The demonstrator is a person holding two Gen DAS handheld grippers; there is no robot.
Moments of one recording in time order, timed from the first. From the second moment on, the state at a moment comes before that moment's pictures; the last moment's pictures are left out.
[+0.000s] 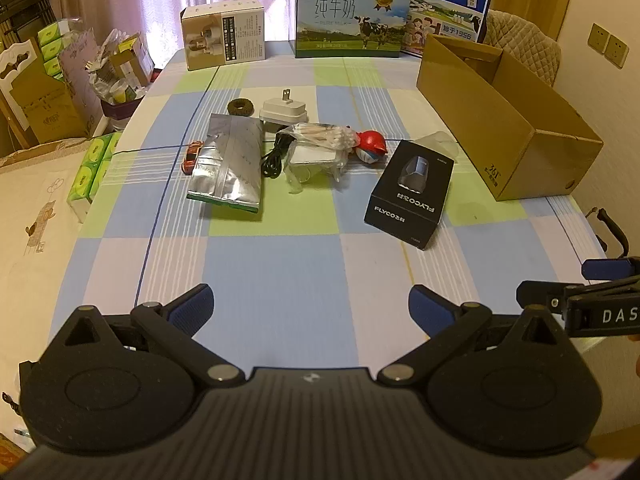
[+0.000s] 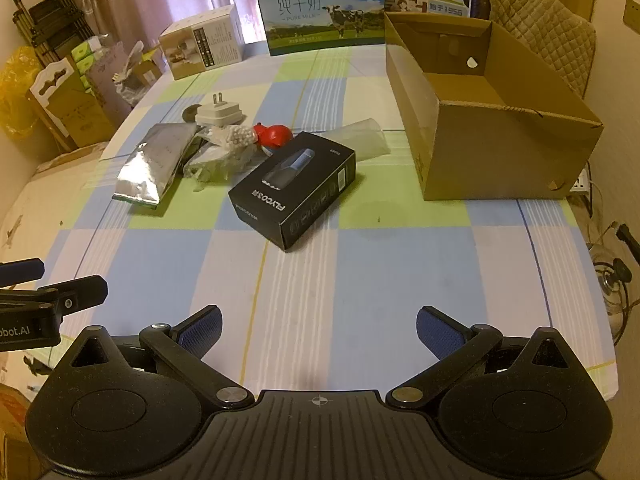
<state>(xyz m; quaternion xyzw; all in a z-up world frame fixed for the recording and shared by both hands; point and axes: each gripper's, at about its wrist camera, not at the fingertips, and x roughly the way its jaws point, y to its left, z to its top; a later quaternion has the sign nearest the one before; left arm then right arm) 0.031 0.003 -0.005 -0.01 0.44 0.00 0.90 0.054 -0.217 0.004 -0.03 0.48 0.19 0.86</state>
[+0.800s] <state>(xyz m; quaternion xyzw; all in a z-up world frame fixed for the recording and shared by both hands) 0.064 0.033 -0.018 -0.02 0.43 0.03 0.90 0.117 -0.186 -0.010 -0.03 0.48 0.22 0.85</state>
